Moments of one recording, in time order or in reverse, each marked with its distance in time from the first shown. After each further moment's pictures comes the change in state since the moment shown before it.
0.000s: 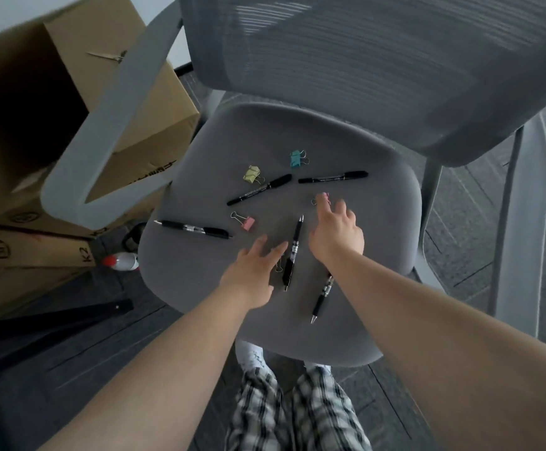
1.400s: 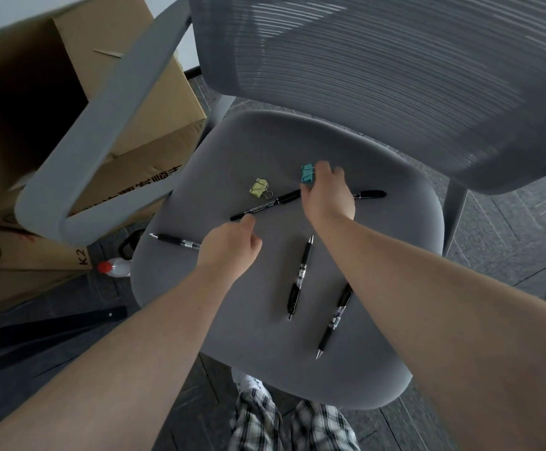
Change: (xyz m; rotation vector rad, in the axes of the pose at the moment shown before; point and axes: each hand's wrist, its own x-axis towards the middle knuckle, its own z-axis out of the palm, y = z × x) left_hand 0.050 -0.030 -0.048 -0.052 0.487 -0.174; right_hand 0.082 -0.048 -0.020 0.252 0.163 -0.074
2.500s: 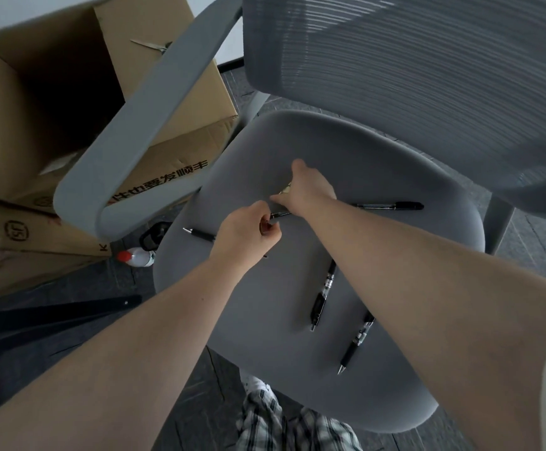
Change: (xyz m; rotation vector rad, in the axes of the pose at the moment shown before) left_hand 0.013 -0.021 -0.014 -0.310 0.109 -0.036; right_hand 0.026 -0.062 0.041 -0.096 -0.323 -0.140
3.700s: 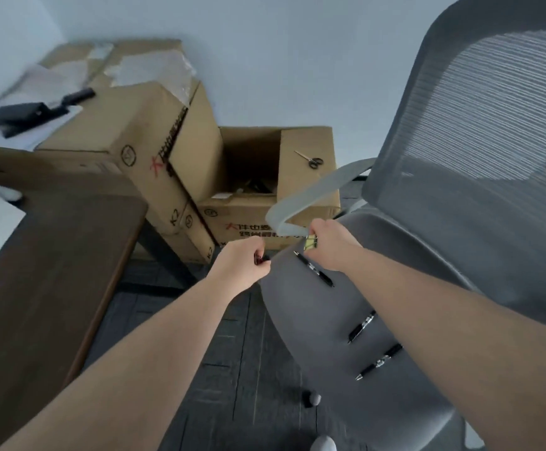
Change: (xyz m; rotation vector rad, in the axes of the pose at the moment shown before) left_hand -0.230 0.015 -0.206 0.011 0.255 -0.242; right_hand -0.237 -0.131 -0.084 -0.309 -0.100 -0.605
